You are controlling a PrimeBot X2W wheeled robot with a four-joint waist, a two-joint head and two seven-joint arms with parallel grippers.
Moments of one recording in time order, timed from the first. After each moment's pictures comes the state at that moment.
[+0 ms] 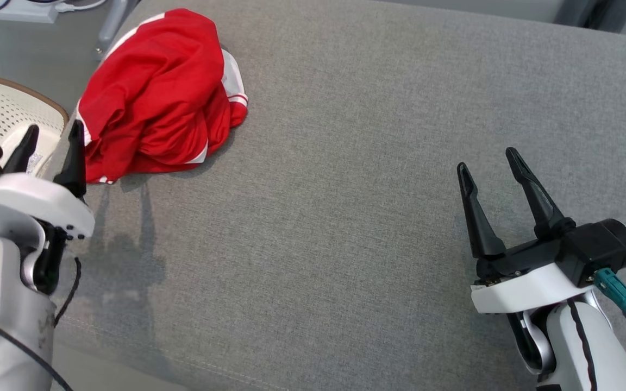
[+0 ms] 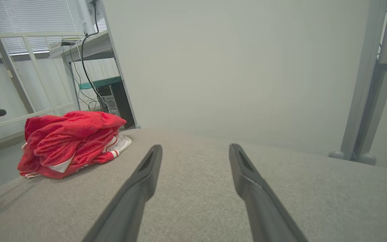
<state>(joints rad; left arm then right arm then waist) -0.55 0.24 0.05 0.56 -0.36 -0.11 -0.02 -0.28 -0.06 0.17 0.11 0.10 0.13 -0.26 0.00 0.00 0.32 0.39</state>
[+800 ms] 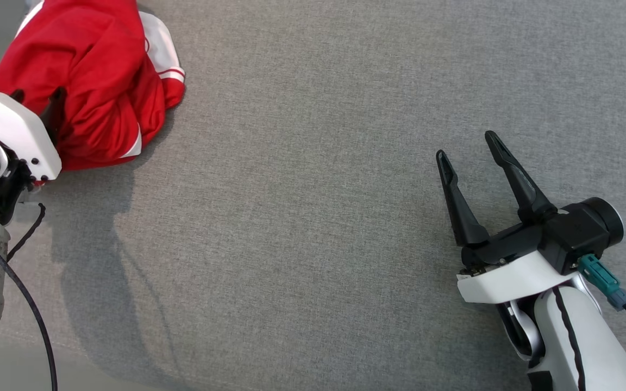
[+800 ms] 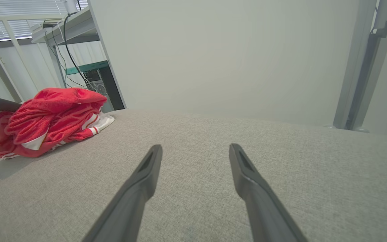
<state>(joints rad) -0.92 0.38 -0.21 0.89 -0.50 -0.13 0.25 -0.34 -0.07 0.23 0.12 0.09 0.13 -0.26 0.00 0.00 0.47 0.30</state>
